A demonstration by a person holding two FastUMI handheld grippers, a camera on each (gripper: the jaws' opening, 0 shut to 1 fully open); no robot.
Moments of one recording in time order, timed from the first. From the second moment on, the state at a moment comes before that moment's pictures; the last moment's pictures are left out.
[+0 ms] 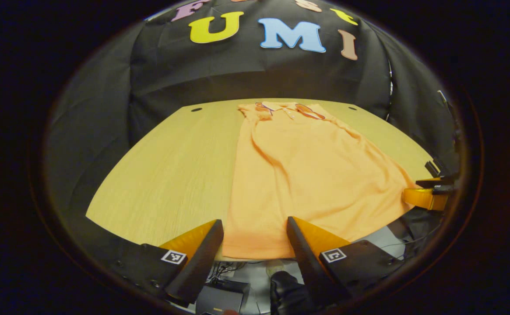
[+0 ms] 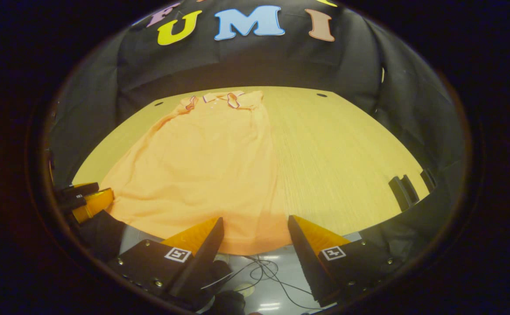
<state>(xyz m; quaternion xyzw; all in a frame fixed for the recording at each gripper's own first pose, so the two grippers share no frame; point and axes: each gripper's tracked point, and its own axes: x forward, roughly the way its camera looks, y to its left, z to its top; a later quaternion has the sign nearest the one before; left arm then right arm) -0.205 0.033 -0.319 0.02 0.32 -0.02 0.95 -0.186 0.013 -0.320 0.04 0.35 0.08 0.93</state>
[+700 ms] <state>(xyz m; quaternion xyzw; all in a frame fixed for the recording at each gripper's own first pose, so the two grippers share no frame) -0.207 0.021 -0.321 0.03 0.32 -0.03 0.95 -0.188 0.019 -0.321 0.05 0.35 0.07 0.93</state>
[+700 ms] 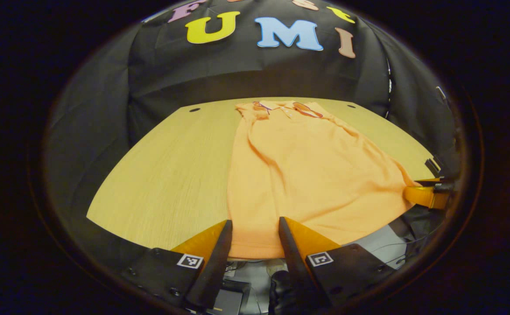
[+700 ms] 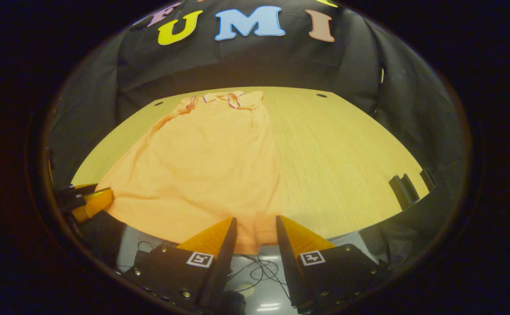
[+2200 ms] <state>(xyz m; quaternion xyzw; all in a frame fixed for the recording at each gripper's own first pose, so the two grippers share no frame) -0.115 -0.019 -0.215 0.04 0.25 -0.04 0.97 -0.122 -0.010 -0.205 0.08 0.27 0.07 0.96</state>
